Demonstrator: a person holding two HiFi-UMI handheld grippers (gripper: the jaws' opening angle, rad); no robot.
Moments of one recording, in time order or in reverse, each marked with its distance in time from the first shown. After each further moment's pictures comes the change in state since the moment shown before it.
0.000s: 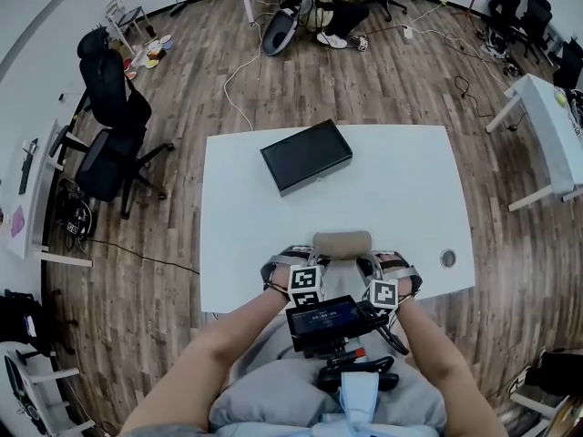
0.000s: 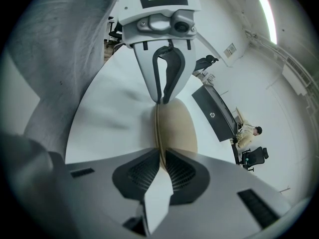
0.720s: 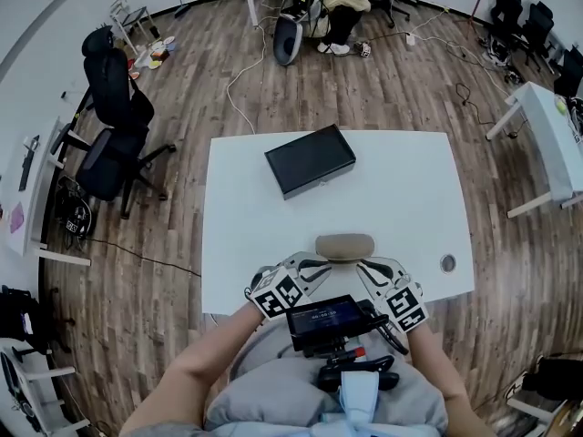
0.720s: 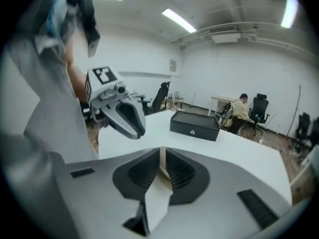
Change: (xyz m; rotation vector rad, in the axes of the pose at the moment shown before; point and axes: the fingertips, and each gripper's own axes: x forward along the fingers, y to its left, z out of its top) left arm -0.085 0.013 0.029 -0.389 -0.446 -0.042; right arm -0.087 -0.051 0.050 0.754 -0.487 0.024
